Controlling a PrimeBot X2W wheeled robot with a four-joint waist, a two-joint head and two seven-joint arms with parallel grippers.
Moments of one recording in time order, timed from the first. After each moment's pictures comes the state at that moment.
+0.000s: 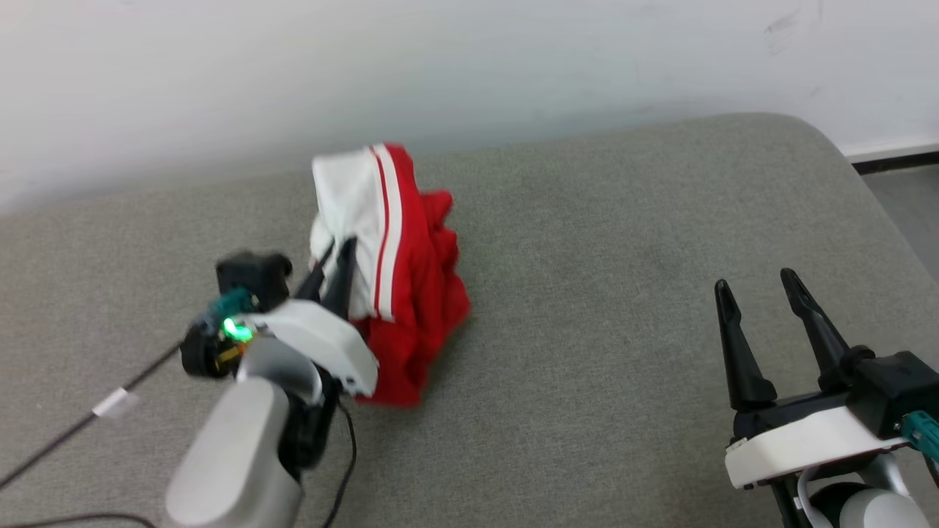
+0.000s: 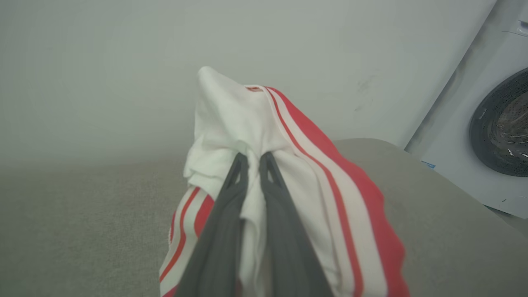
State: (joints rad) left arm -0.47 0.21 -0.32 0.39 -0.50 0.01 -0.07; right arm -0.03 -0.05 0.03 -0.17 0.08 0.13 -0.02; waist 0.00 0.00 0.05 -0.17
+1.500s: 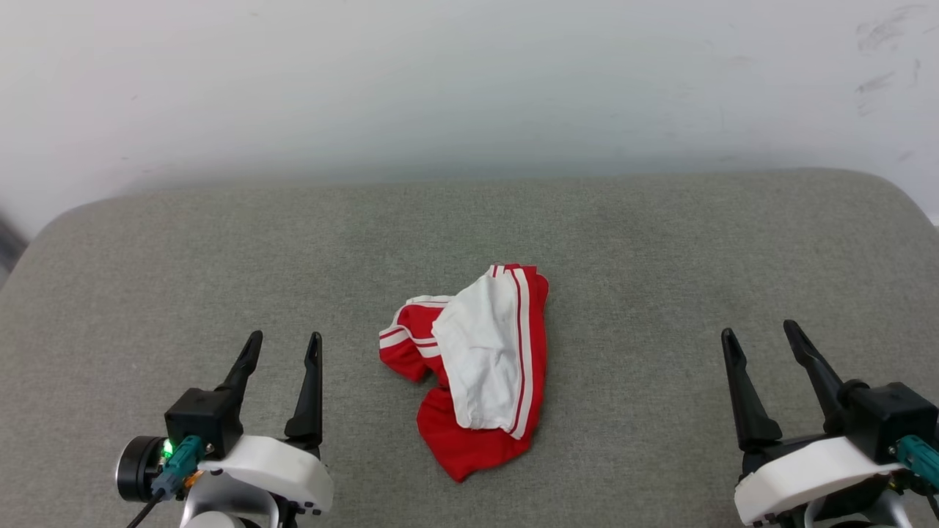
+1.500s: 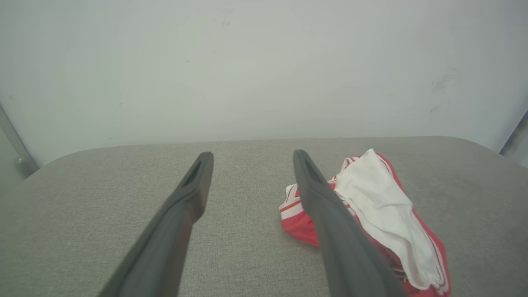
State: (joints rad) left arm -0.08 0.33 -0.31 0.05 -0.42 0.17 -0.17; right arm 0.05 -0.05 0.00 -0.15 0.09 0.13 0.02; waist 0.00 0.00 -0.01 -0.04
